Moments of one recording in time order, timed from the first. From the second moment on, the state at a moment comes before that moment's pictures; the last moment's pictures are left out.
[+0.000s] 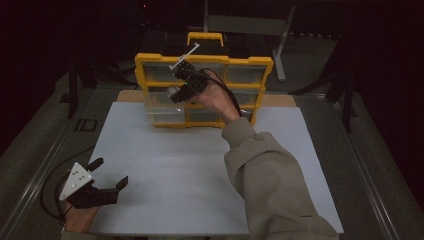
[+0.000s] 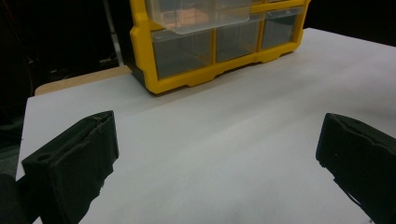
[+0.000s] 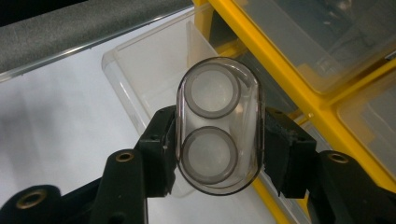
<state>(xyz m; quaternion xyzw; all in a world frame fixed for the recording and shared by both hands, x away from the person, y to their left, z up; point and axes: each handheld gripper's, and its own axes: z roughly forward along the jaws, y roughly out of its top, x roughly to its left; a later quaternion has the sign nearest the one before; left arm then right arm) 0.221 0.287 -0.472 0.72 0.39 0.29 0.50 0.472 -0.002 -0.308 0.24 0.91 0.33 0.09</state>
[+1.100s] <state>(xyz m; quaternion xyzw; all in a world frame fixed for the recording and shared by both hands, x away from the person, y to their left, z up) 0.222 0.286 -0.471 0.72 0.40 0.29 0.50 0.438 -0.052 -0.317 0.27 0.88 0.36 0.11</state>
